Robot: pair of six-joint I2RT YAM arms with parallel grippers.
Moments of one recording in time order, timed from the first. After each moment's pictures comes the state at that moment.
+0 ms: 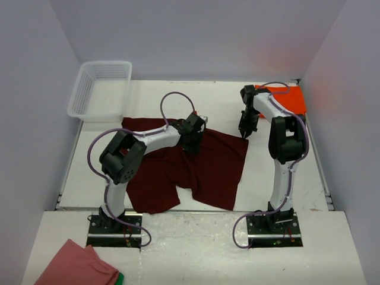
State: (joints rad) left arm -0.73 2.00 1.36 -0.41 0.03 -0.41; right arm 0.16 2.18 1.74 -1.11 0.06 0.51
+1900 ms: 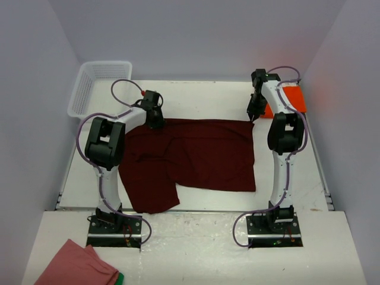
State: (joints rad) left arm -0.27 2.07 1.42 -0.34 -0.03 -0.52; right arm 0.06 2.38 2.20 -1.24 0.12 0.47
